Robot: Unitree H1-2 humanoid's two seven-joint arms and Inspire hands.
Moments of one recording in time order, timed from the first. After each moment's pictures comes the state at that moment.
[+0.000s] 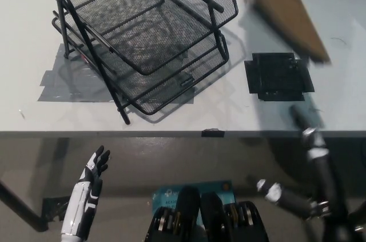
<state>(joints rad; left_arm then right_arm) 0.06 0.12 -0.03 0.07 0.14 -0.41 0.02 0.02 -0.05 0.10 -0.46 -0.30 -0.13 -0.04</state>
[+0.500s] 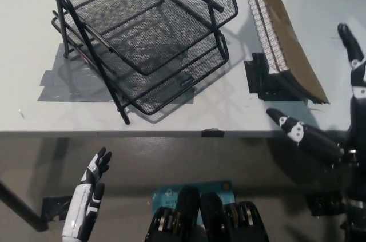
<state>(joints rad) 0.07 0.12 -0.03 0.08 0.16 -0.43 0.02 -0.20 -0.02 0.04 -0.54 -0.43 -0.08 -0.04</state>
